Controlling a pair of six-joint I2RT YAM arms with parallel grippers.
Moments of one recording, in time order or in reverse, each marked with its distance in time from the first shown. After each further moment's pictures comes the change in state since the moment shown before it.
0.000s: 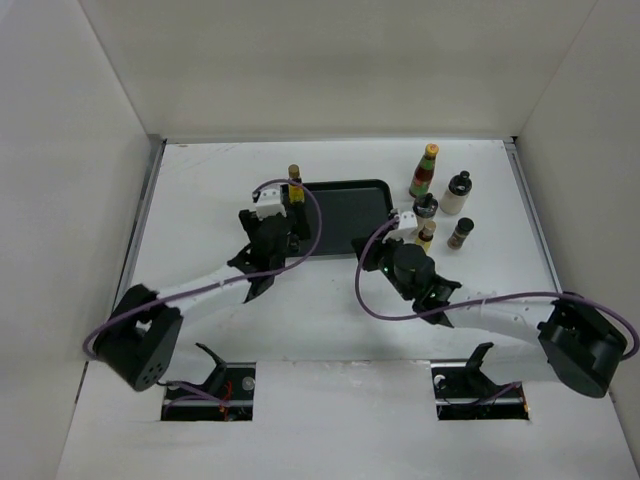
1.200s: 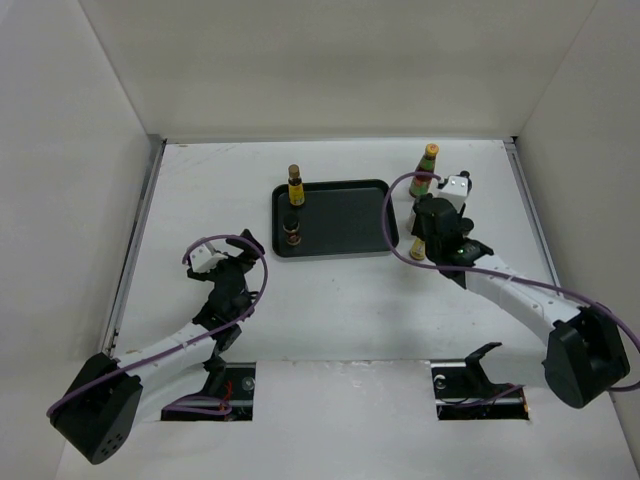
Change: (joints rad) left arm 0.032 -0.490 -0.521 0.374 -0.345 -0.216; right arm -0.375 -0.032 0.262 -0.684 0.293 -0.121
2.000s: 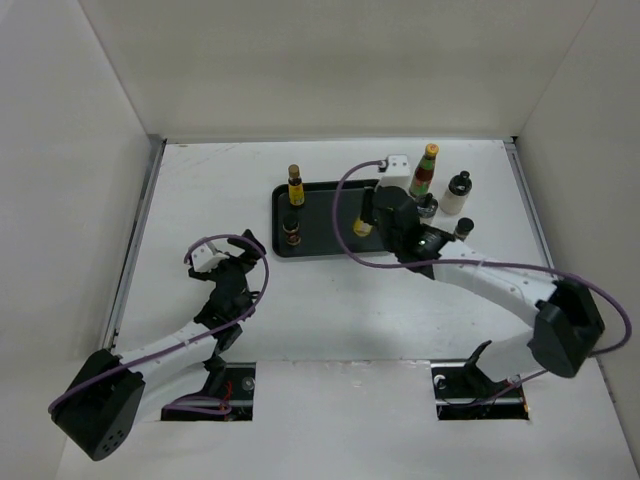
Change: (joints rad) left arm -0.003 0.024 0.000 0.016 0.003 -0.002; right arm 0.275 0.150 0.246 0.130 -0.037 -0.065
